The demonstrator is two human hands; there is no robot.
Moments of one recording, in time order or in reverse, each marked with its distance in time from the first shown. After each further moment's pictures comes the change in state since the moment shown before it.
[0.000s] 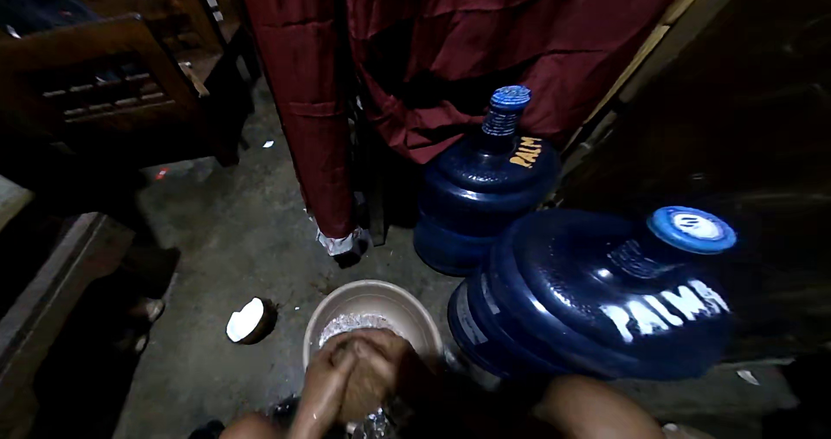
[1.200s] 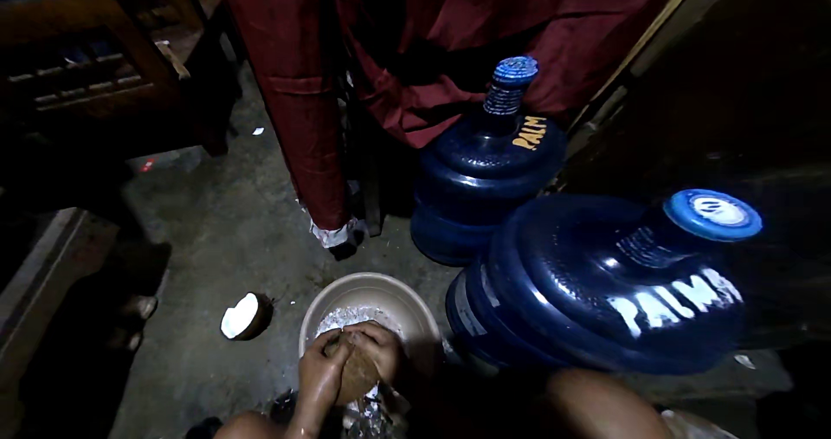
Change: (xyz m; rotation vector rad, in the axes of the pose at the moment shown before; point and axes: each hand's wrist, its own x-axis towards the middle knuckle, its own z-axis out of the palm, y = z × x) left_hand 0.030 -0.045 0.014 0.064 0.182 -0.052; right_hand 0.017 0.063 0.029 0.310 0.112 0.018
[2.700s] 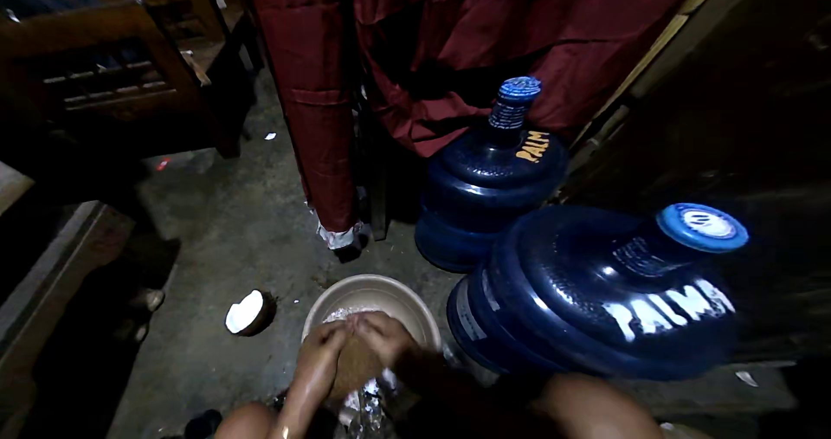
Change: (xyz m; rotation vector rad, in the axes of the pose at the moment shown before) left_hand -0.012 0.037 -0.019 -0.068 -0.119 -0.031; right_hand -0.002 -0.079 -0.012 -0.288 -0.118 0.119
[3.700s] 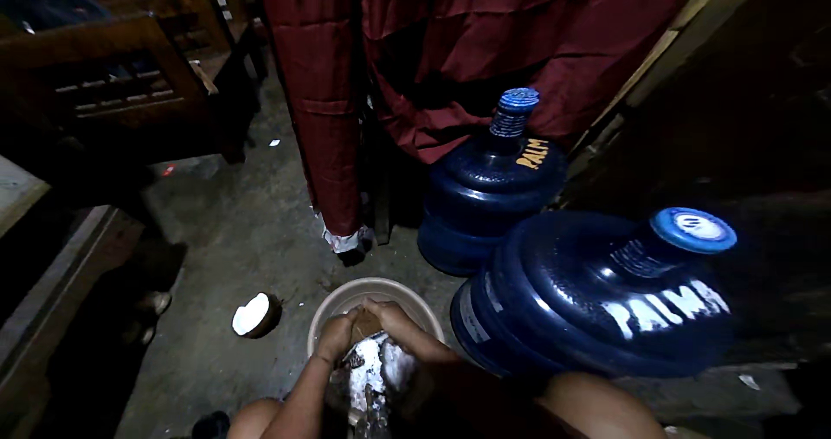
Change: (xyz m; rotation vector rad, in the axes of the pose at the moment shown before) left_hand 0.072 -0.009 0.012 0.357 -0.211 -0.124; right_hand 0.064 0.039 -0.004 0.077 -0.032 0.487
